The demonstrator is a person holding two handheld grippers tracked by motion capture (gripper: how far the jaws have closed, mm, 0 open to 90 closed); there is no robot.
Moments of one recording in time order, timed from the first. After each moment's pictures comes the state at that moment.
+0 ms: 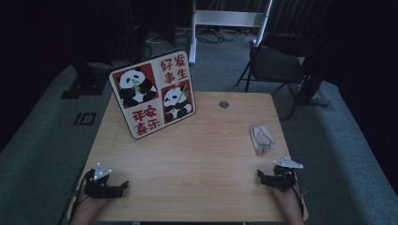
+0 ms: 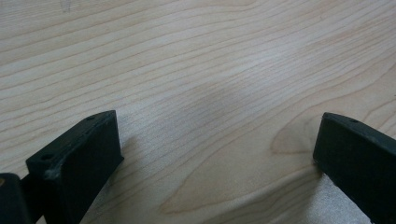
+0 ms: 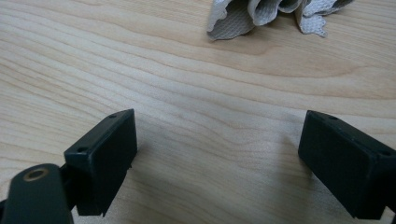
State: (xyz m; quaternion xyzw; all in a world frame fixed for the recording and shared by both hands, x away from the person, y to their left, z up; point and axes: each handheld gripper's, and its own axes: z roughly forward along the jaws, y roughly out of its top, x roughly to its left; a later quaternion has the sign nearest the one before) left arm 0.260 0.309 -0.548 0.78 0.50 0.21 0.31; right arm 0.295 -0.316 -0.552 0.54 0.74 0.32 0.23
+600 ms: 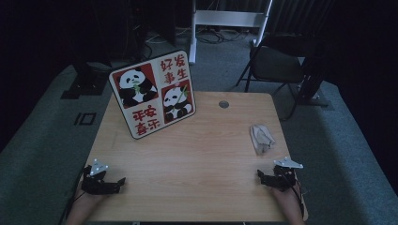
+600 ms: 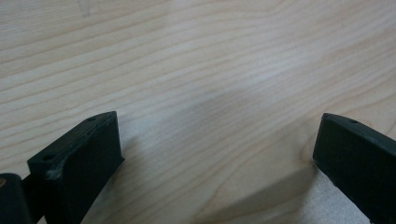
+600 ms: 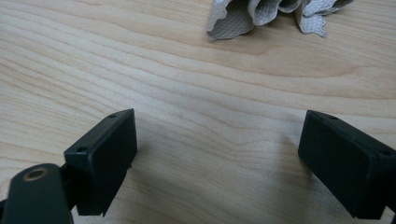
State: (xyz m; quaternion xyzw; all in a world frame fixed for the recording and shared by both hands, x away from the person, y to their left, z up) left arm 0.272 0.324 -0.544 0.78 0.50 0.20 0.31; right arm 0.295 -0.316 -0.552 0.54 0.74 0.32 0.23
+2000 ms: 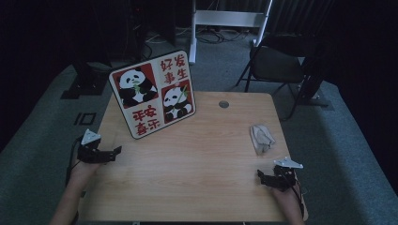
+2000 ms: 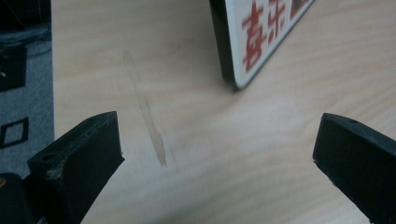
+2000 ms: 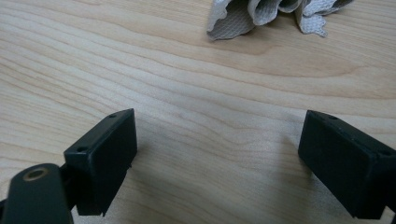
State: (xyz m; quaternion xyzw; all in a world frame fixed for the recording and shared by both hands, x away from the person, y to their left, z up) left arm 0.350 0.340 -0.485 0.75 0.49 0.24 0.38; right arm 0.295 -0.316 -0.552 0.54 0.74 0.32 0.23
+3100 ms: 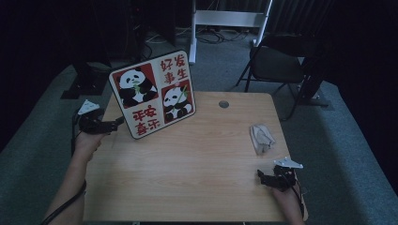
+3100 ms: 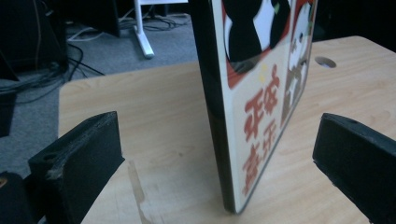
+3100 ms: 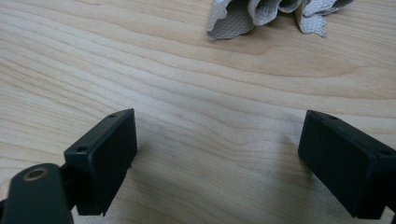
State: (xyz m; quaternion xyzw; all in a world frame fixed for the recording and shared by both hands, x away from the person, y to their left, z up) left arm 0.414 0.333 -0.426 0.71 0.47 0.25 0.45; right arm 0.295 -0.316 -0.552 0.54 0.74 0.32 0.23
